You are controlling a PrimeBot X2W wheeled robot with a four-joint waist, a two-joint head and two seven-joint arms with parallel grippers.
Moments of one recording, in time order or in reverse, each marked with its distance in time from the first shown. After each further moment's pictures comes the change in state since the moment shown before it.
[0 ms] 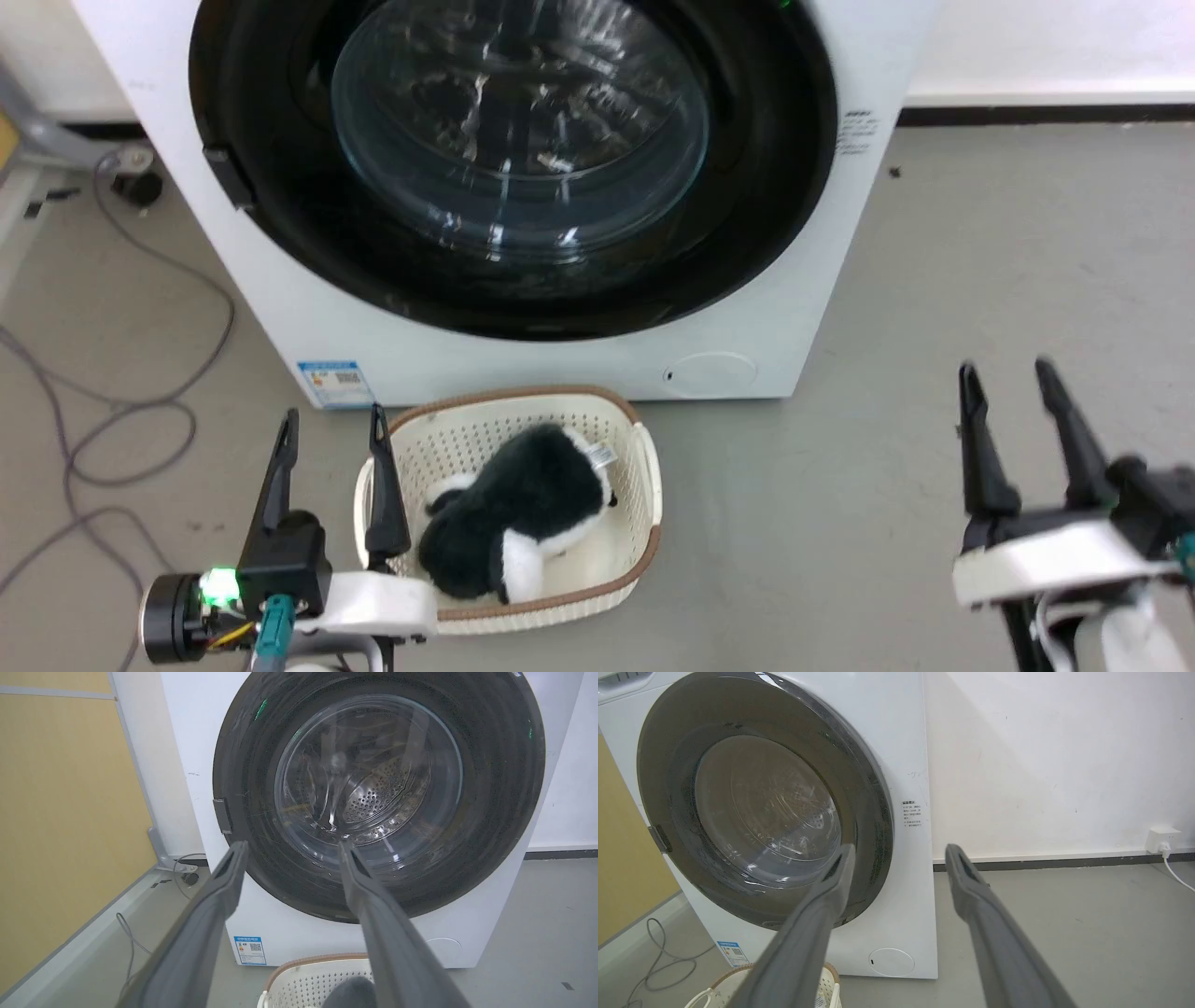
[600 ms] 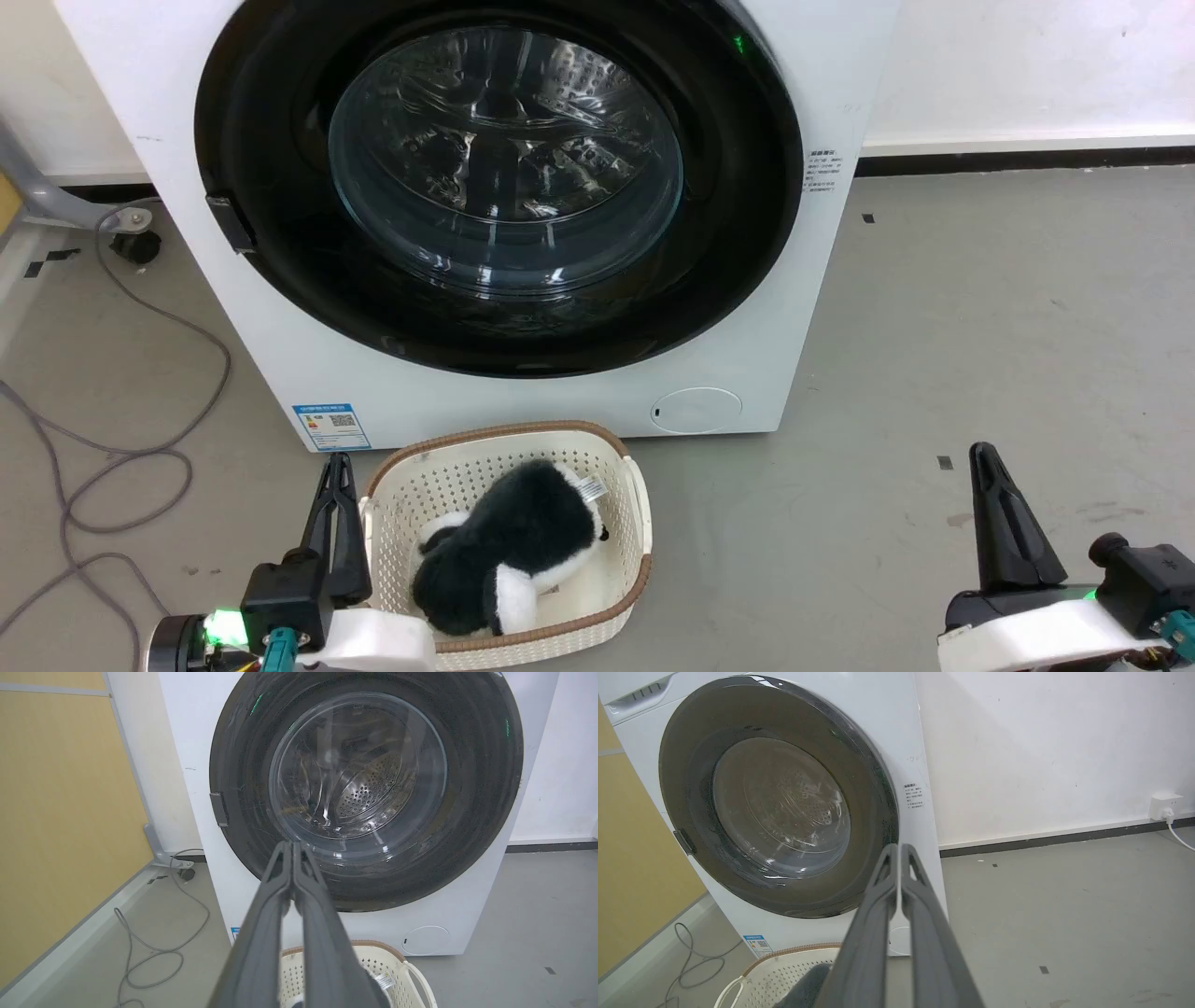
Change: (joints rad) left arm 0.067 -0.001 0.005 0.018 -0.006 -0.008 0.002; right arm 0.159 0.003 0.059 -0.051 0.120 0.000 0.001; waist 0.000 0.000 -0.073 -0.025
